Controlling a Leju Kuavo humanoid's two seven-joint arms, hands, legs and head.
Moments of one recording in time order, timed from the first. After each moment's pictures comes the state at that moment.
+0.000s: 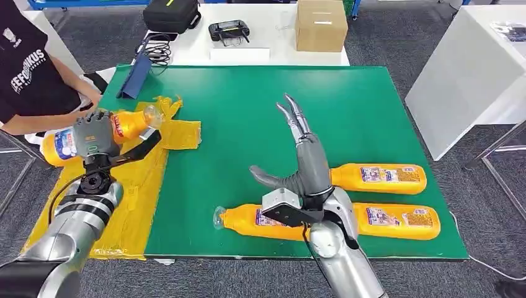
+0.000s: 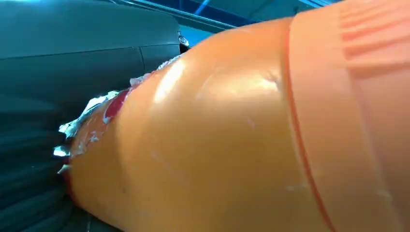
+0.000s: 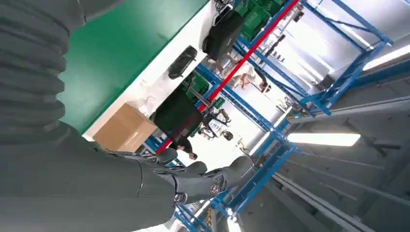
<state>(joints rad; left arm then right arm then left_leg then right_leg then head) -0.64 0.19 -0.01 -0.65 -1.55 0.70 0.28 -0.31 0.21 0.45 -1.44 0.62 -0.27 -0.39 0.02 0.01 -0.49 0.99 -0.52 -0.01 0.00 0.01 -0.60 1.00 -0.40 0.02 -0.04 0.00</state>
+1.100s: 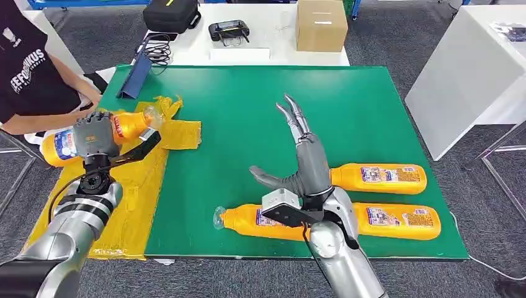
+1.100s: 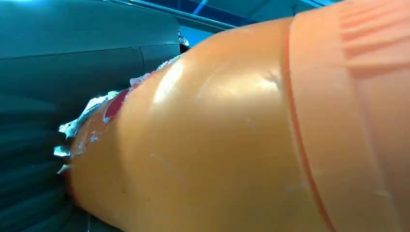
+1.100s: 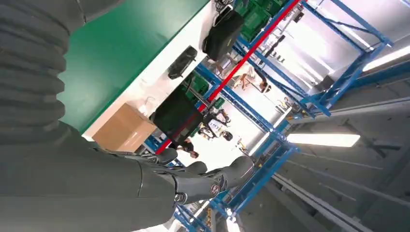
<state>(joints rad) -0.65 0.19 -0.02 -0.64 -1.55 0.70 0.28 -0.31 0.21 0.45 -1.44 0.62 -0.27 -0.39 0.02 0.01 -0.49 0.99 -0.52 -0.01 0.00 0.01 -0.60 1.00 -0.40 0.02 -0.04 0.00</state>
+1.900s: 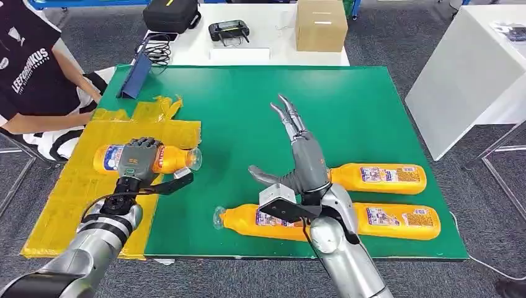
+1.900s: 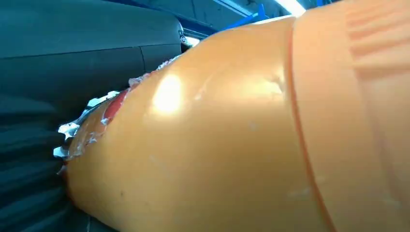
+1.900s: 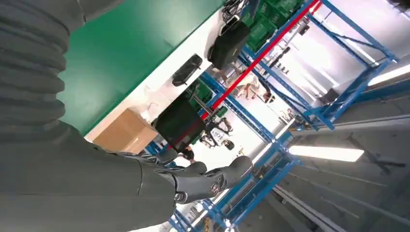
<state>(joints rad) -0.56 0.11 -0.06 -0.59 -1.55 0.70 -0.04 -0.34 0.19 0.47 -1.41 0.62 -0.23 -0.37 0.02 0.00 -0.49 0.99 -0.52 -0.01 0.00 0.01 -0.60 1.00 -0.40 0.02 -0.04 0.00</state>
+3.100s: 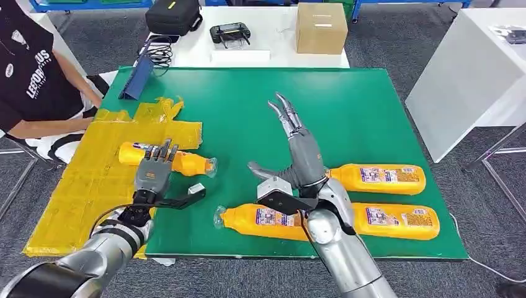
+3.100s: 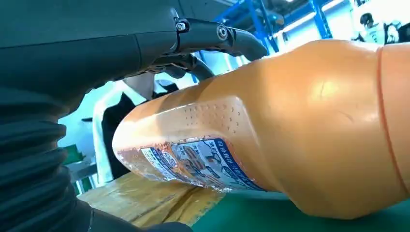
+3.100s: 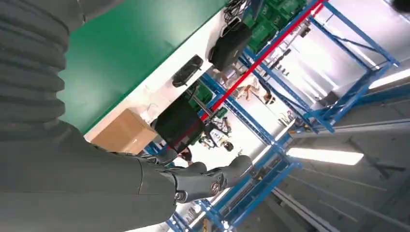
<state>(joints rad) -0.61 0.08 -0.27 -0.35 -1.54 0.66 0.13 -0.40 0.20 0.47 -1.30 0.61 -0.26 -0.40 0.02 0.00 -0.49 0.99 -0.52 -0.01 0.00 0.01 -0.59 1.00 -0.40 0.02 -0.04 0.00</state>
